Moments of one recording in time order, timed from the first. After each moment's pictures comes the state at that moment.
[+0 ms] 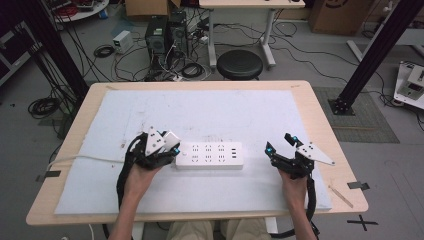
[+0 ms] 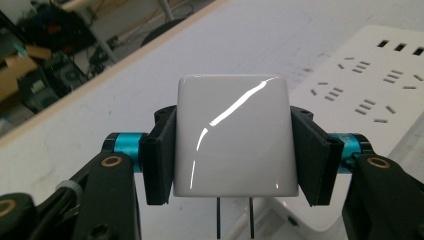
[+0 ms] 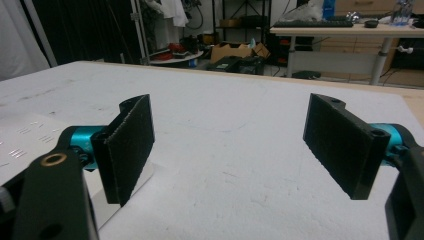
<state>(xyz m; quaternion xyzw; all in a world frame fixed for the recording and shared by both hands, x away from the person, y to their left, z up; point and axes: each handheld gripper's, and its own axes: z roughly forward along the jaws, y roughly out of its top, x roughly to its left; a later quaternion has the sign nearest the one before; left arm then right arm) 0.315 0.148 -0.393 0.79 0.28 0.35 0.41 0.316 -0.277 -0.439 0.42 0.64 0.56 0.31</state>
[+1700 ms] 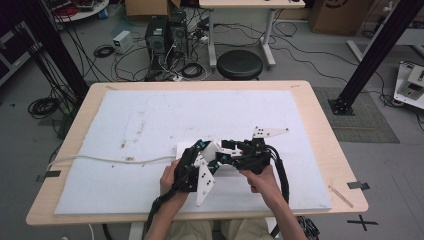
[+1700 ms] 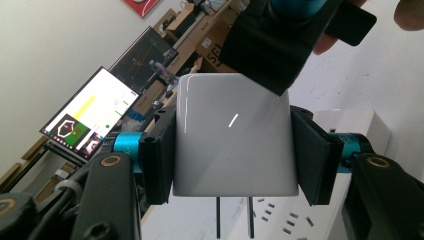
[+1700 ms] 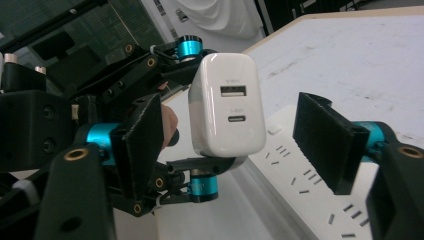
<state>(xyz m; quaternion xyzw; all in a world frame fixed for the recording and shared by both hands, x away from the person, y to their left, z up) 0.261 0.049 -0.404 0.74 0.06 0.52 0.42 0.334 -0.170 -0.391 0.27 0.73 0.62 -0.08</state>
